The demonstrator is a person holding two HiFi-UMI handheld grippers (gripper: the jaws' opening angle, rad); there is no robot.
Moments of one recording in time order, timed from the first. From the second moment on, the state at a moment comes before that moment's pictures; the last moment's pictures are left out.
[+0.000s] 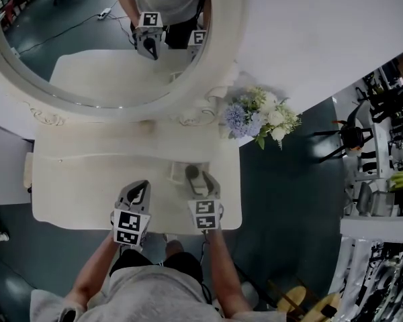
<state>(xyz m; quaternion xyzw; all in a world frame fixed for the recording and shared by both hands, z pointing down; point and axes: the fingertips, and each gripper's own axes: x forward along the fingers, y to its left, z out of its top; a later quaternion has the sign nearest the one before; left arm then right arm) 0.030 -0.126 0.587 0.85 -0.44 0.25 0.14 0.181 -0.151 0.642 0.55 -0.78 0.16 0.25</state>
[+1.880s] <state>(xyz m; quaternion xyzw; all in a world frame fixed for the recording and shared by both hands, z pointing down) -0.023 -0.073 0.495 0.87 -0.45 0.18 0.07 0.103 -0.050 0.508 0.59 -0.80 0.06 0.13</state>
